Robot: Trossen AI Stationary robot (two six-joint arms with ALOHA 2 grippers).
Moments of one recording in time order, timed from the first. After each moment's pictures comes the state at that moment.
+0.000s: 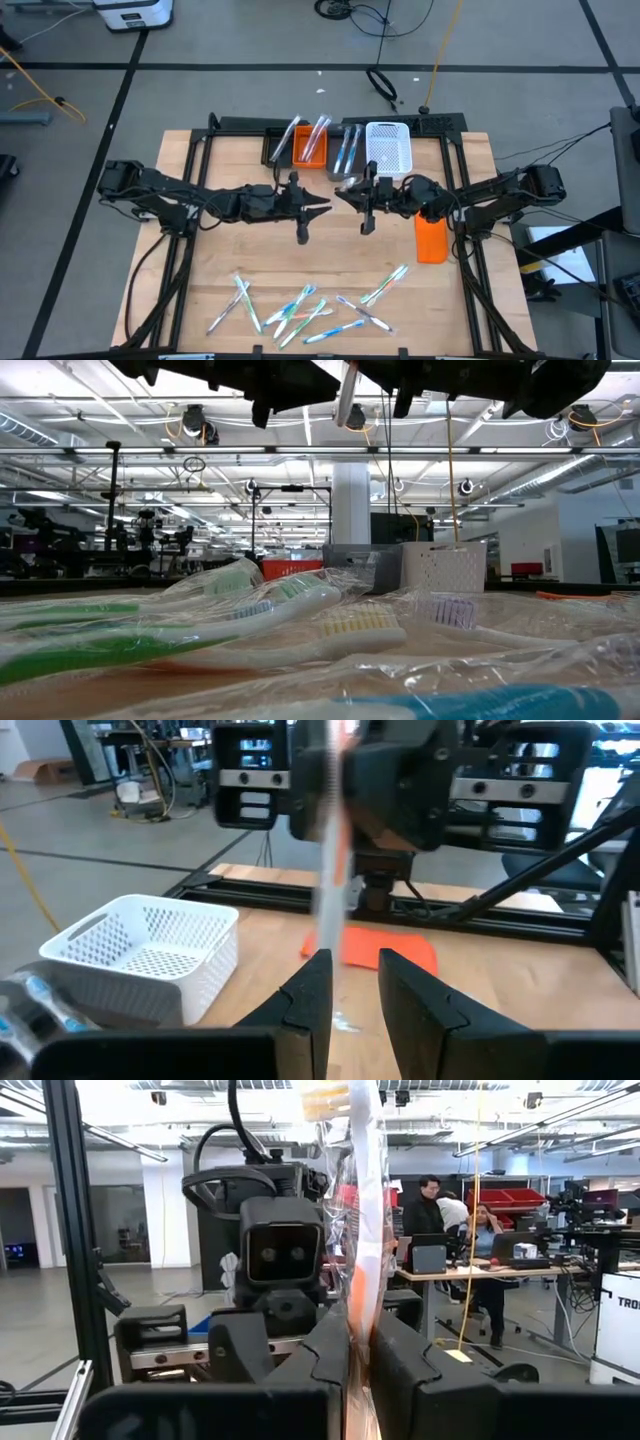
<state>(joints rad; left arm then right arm) -0.09 1.46 0.86 0.47 -0.25 -0.06 0.01 1.39 0.64 1.03 0.08 0.01</state>
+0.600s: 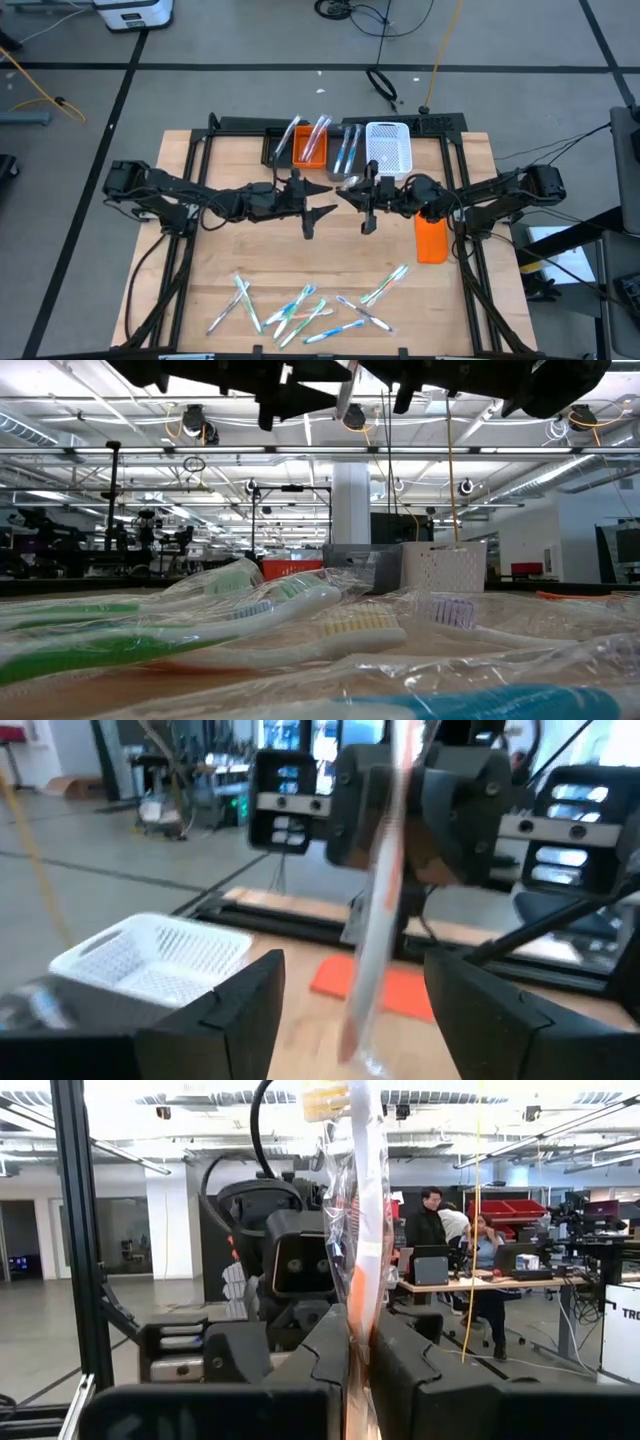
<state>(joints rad) -0.07 1.51 0.86 0.61 -0.27 -0.09 0.01 1.39 0.64 1.06 0.07 0.01</state>
